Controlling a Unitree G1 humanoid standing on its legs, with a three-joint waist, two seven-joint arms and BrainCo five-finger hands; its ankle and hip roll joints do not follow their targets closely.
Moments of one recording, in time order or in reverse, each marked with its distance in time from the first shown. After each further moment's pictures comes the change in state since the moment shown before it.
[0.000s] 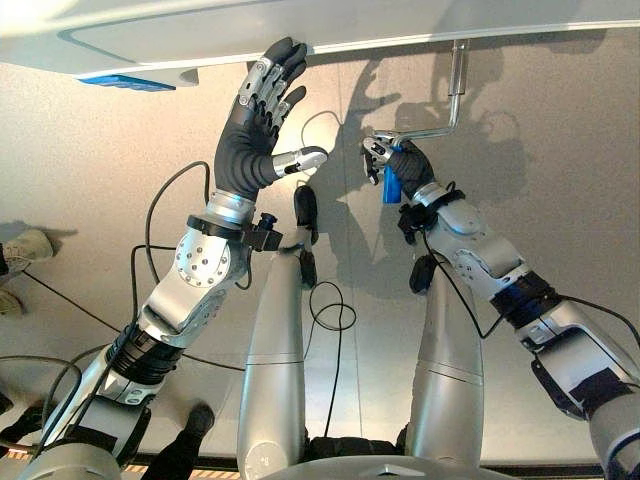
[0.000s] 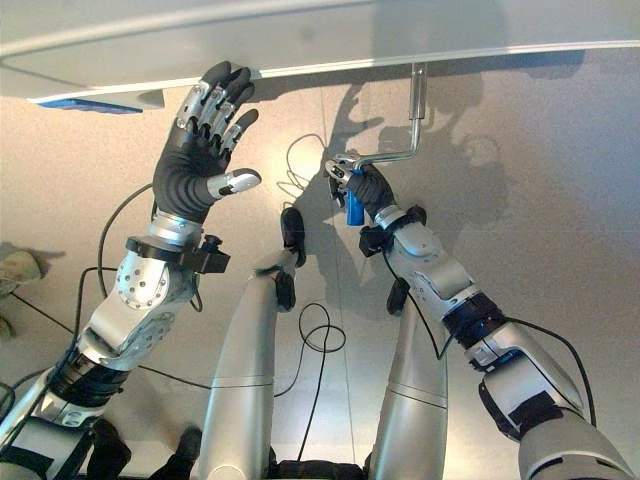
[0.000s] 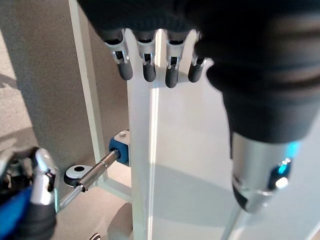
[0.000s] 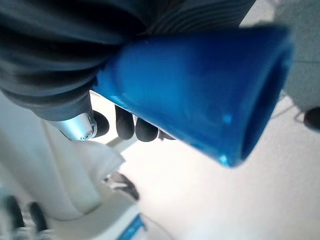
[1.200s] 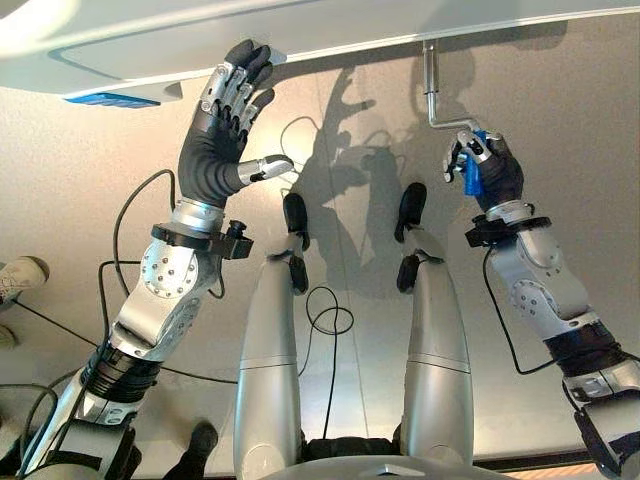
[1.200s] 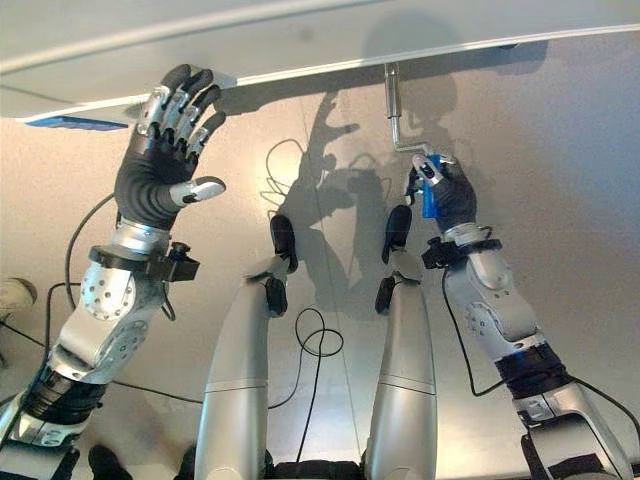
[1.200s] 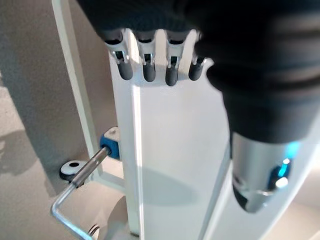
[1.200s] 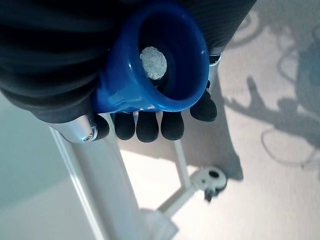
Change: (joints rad) left arm 0.100 0.037 0.120 -0.039 -0.004 -0.019 -0.088; right arm 0.280 -0.118 -0.339 -0.127 -0.059 -0.089 -0.064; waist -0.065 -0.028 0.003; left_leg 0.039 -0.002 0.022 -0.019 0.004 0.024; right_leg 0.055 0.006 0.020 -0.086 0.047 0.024
